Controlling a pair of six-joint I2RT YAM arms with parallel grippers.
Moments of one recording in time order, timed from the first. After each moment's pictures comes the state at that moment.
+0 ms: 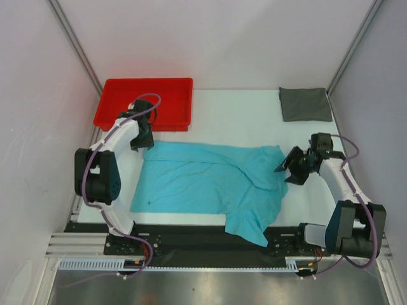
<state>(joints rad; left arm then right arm) -0.13 1.81 1.35 -0.81 -0.32 -0.34 -0.12 1.25 0.76 -0.72 -0.38 0.59</state>
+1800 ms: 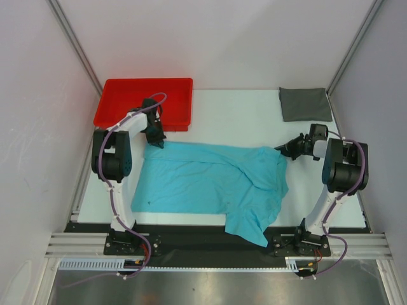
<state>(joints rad) -0.11 2.10 1.56 -0.70 0.04 -0.37 -0.21 1.93 1.01 -0.05 -0.55 0.92</state>
